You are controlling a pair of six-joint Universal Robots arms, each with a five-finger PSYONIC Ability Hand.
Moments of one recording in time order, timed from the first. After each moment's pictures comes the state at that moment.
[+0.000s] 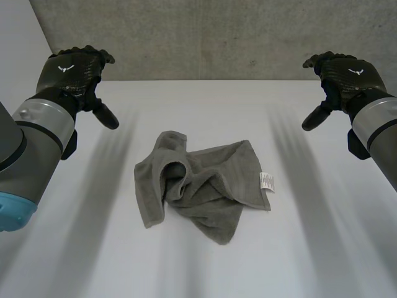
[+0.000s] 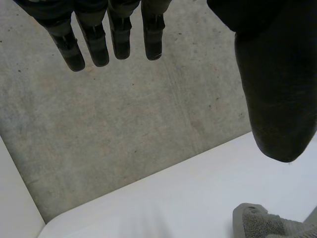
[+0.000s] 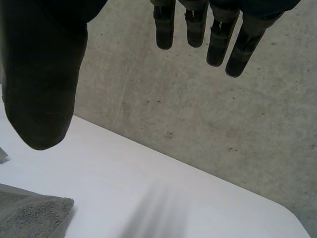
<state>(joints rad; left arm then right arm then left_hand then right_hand) 4.32 -1.73 -1.47 3.22 -1.65 3.20 1.86 -1.36 1.43 -0.01 1.51 3.10 0.27 0.24 0.23 0.23 0.05 0.24 0.25 0.22 0.25 0.06</state>
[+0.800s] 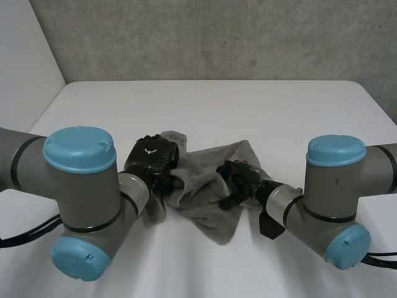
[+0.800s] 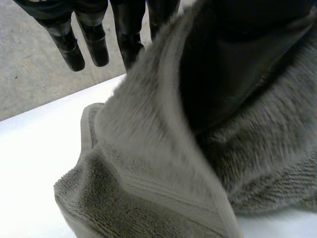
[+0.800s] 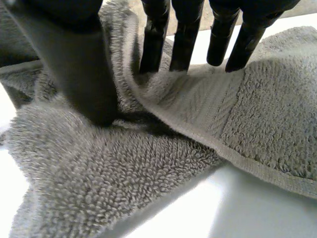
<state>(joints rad) 4.09 -2.05 -1.51 3.25 -1.65 3.17 2.06 -0.95 1.50 -0.09 1.27 3.44 1.05 1.05 0.23 0.23 0.87 0.92 0.94 0.22 0.25 0.77</state>
